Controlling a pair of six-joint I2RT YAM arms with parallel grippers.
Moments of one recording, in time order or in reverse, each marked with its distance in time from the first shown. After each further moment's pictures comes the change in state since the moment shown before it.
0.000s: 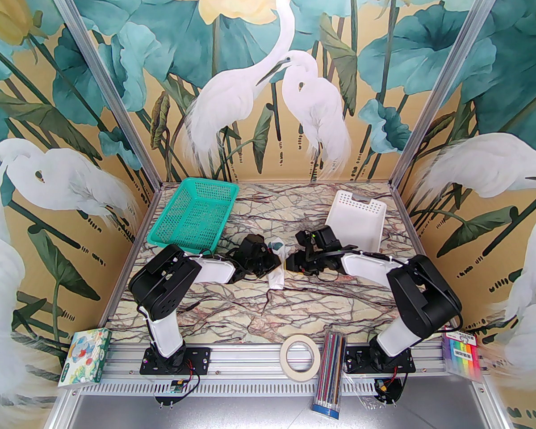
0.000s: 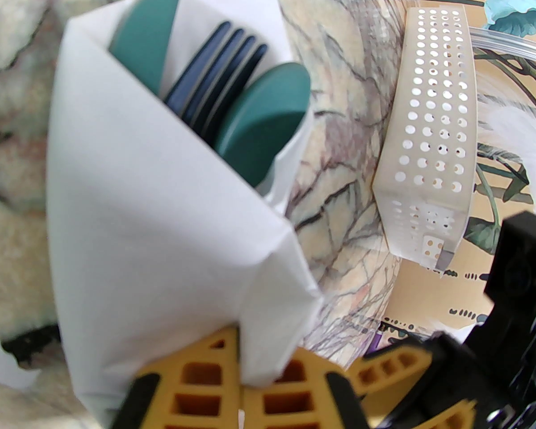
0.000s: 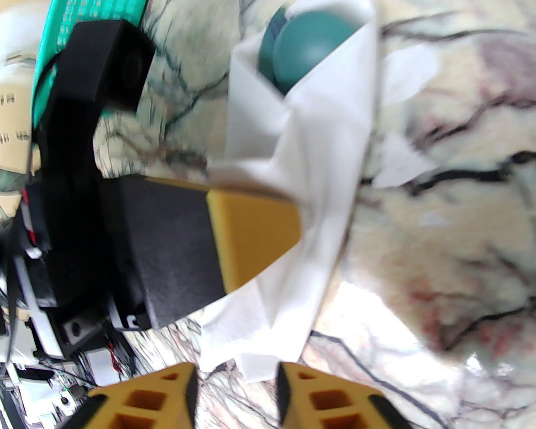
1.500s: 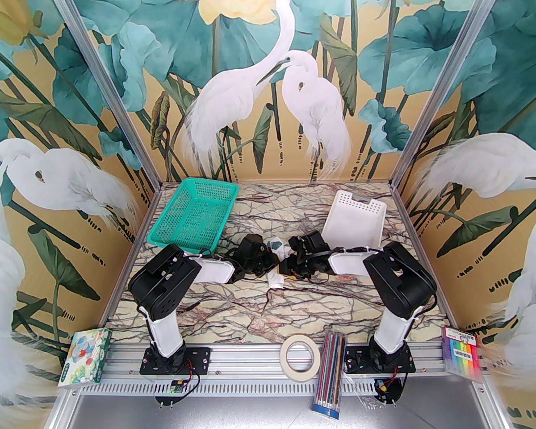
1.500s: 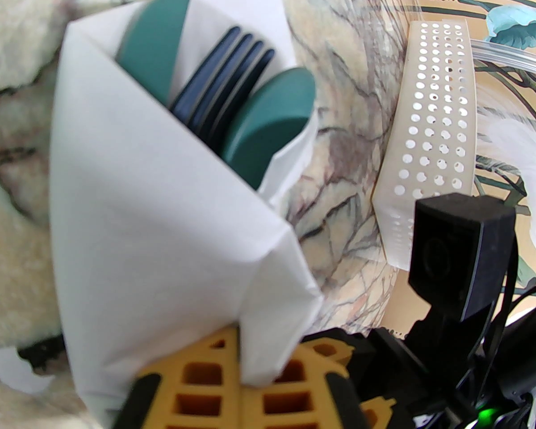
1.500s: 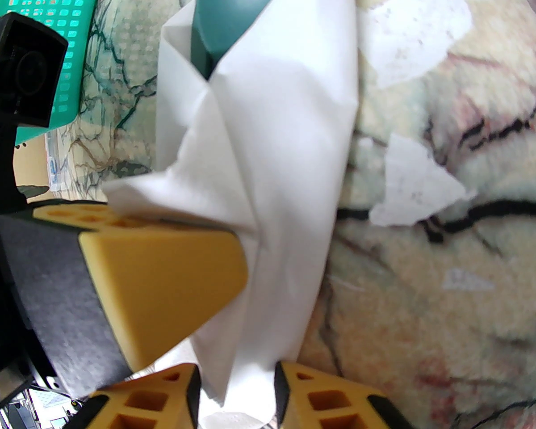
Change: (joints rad) left arm 0.002 -0.001 -0.004 0.009 -0.016 -0.019; right arm 0.058 0.175 0.033 0.110 0.049 0.054
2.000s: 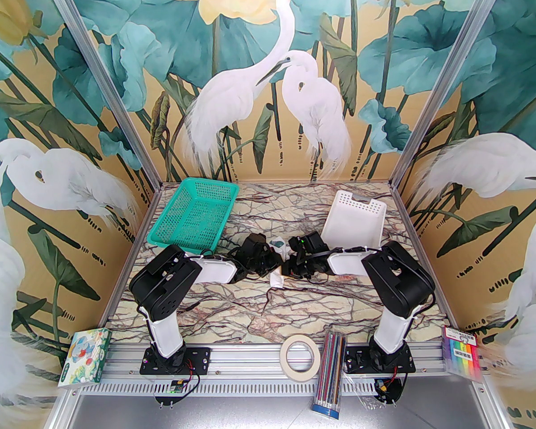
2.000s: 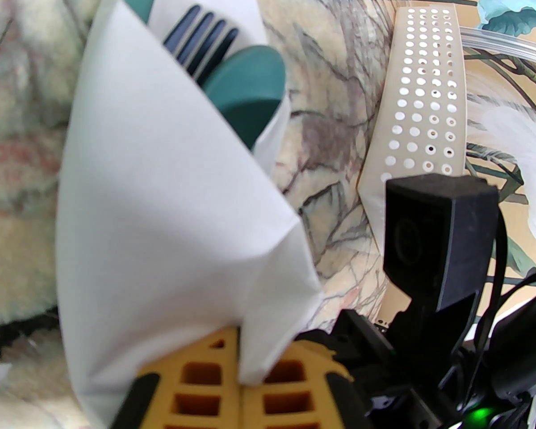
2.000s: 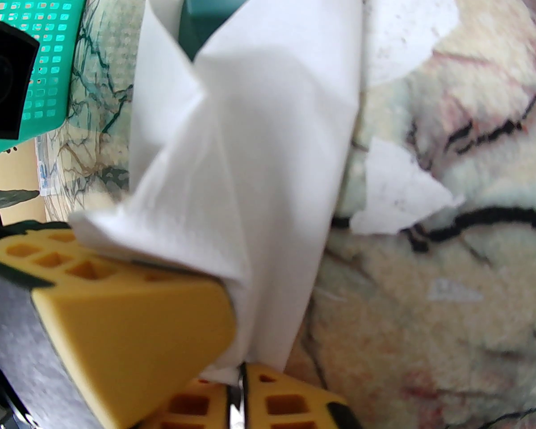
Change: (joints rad) left arm -0.024 0.000 0.023 -0.008 0.005 0.001; right arm 0.005 0.011 0.000 0.000 0.028 -0.009
